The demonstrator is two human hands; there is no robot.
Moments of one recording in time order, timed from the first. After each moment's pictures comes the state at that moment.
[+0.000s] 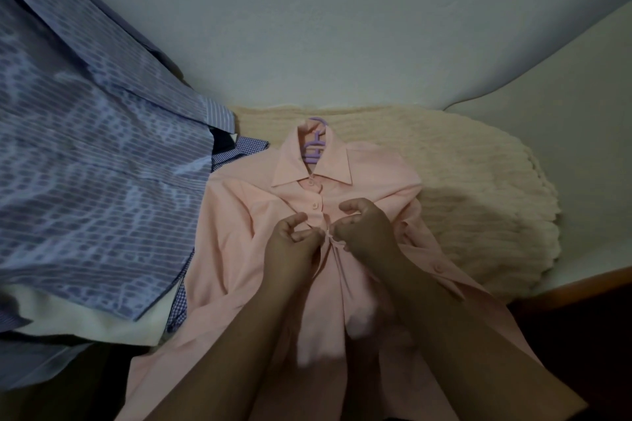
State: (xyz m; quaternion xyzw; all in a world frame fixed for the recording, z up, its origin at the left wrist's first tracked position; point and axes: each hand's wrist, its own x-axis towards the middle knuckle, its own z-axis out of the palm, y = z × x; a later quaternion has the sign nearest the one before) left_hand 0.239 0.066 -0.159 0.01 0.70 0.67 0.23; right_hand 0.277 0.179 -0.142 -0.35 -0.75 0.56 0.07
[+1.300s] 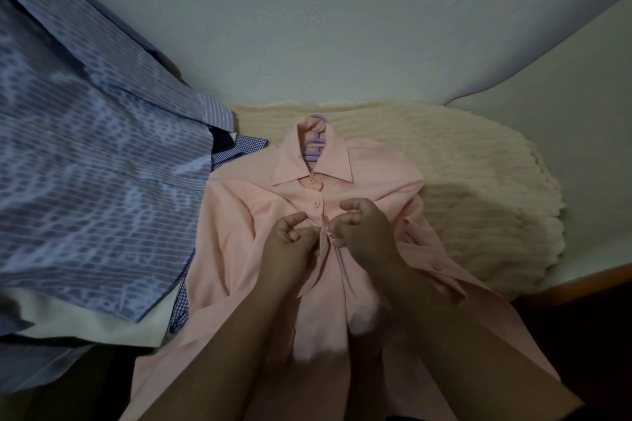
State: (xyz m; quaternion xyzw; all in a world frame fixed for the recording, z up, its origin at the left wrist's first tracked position) left_hand 0.230 0.060 -0.173 0.00 0.66 0.69 0.28; right_hand 0.274 0.176 -0.158 -0.34 -0.70 0.62 0.11
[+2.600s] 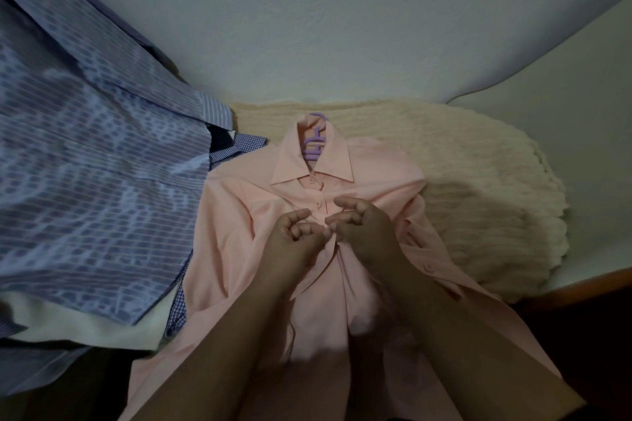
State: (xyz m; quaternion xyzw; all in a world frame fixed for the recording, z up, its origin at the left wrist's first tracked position) left_hand 0.220 0.061 -0.175 0.02 0.63 0.71 0.32; right_hand 0.275 0.183 -0.163 -0.28 -0.67 0.67 0.11
